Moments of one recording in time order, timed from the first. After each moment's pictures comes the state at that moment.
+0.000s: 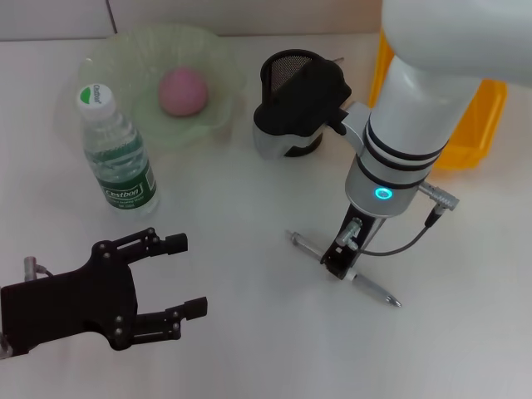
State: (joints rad) left arm -0.27 -2.07 0.78 0.54 1.86 1.79 -0.93; right arm 1.01 2.09 -1.91 -0.88 -2.42 -1.42 2.96
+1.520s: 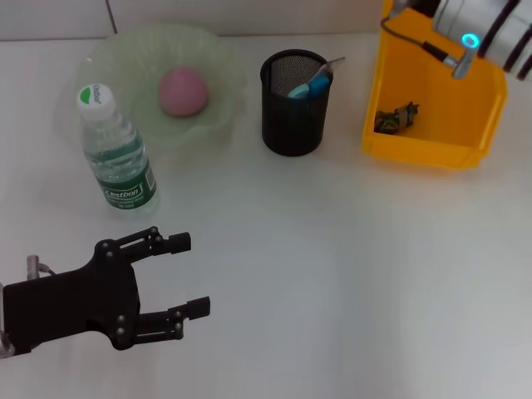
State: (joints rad) left arm -0.28 -2.07 0.78 0.54 1.85 1.80 -0.93; right arm 0.66 2.08 -1.31 -0.66 -0.97 -0.91 1.21
